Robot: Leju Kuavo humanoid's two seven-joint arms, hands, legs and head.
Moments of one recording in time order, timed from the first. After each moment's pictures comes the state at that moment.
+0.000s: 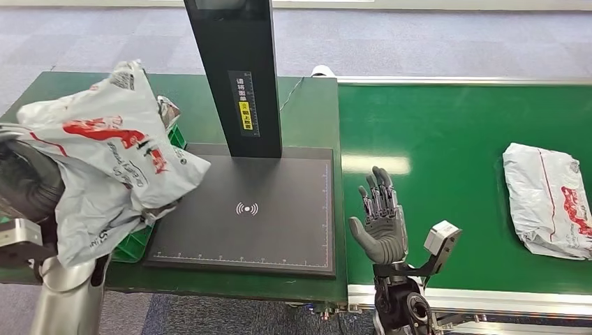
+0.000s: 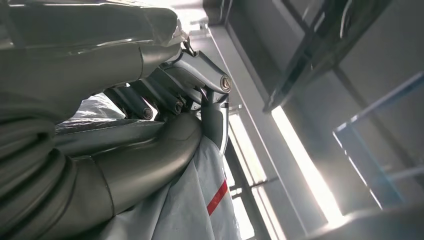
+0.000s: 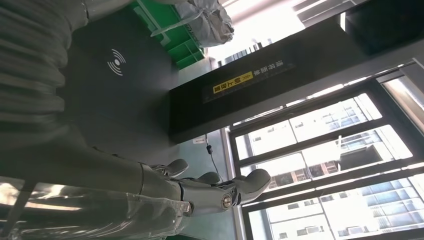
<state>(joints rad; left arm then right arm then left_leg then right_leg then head) -0.31 0.09 -0.06 -1.78 -0.22 0.50 -0.49 -0.09 0.17 0.10 -1.29 -0.27 0.20 -0.44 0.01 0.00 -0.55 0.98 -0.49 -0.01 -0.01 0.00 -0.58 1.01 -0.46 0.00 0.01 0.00</state>
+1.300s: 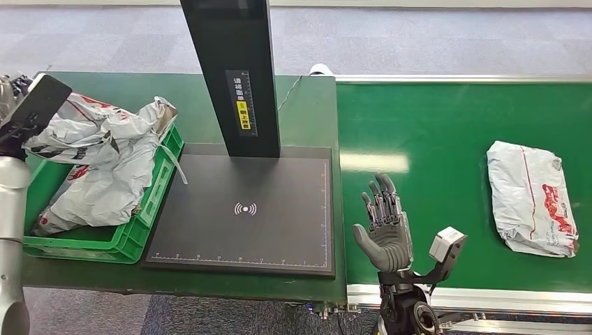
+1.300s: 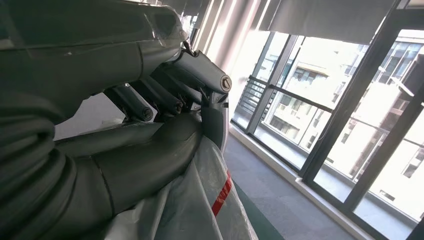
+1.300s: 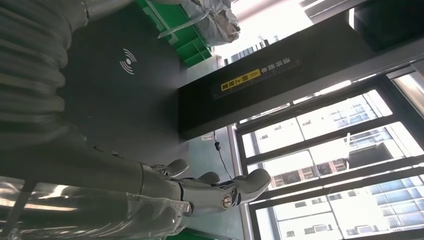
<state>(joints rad) -0.79 0.42 0.11 -0.99 -0.82 -0.04 0.01 -0.04 0.17 0.08 -1.35 -0.26 0.23 -0.40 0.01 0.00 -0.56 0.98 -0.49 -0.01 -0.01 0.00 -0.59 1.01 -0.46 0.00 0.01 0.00</state>
